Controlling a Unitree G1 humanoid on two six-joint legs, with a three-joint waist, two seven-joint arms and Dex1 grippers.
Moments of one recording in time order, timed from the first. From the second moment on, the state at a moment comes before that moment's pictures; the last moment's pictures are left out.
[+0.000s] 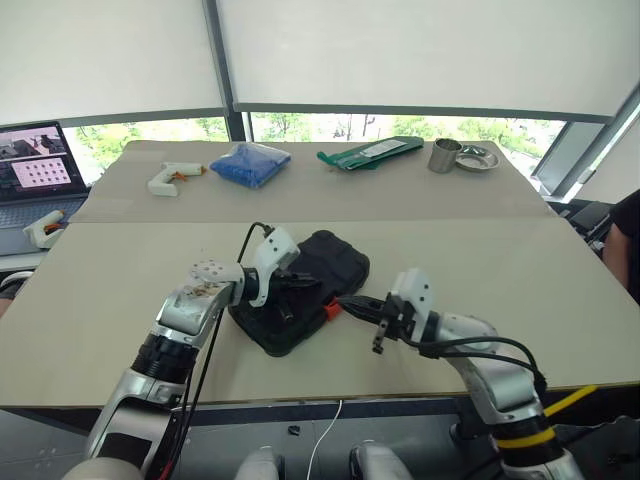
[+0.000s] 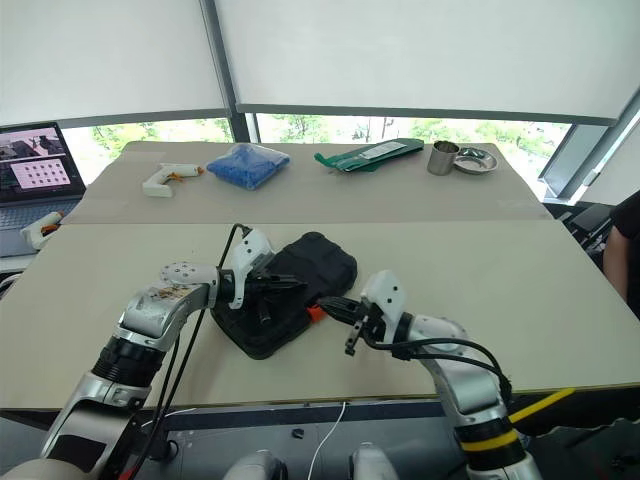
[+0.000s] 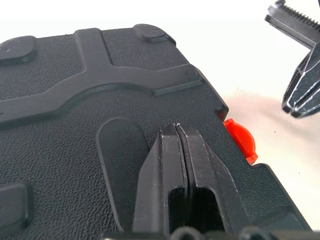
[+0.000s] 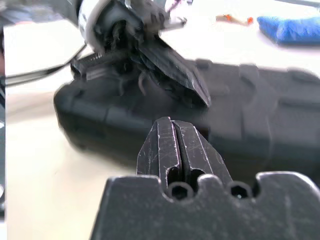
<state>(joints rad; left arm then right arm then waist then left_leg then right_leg) -0.60 0.47 -0.21 0.08 -0.24 0.63 -0.96 -0.19 -0.44 0.15 -0.25 0.30 0.33 0.83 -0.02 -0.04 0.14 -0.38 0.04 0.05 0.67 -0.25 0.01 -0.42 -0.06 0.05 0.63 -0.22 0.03</state>
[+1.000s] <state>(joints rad) -0.39 0.61 0.03 -0.08 -0.43 0.57 -1.06 -0.13 -0.52 0.13 -0.23 0.32 0.35 0.94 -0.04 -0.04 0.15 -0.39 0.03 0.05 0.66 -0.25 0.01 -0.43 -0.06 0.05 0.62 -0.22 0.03</state>
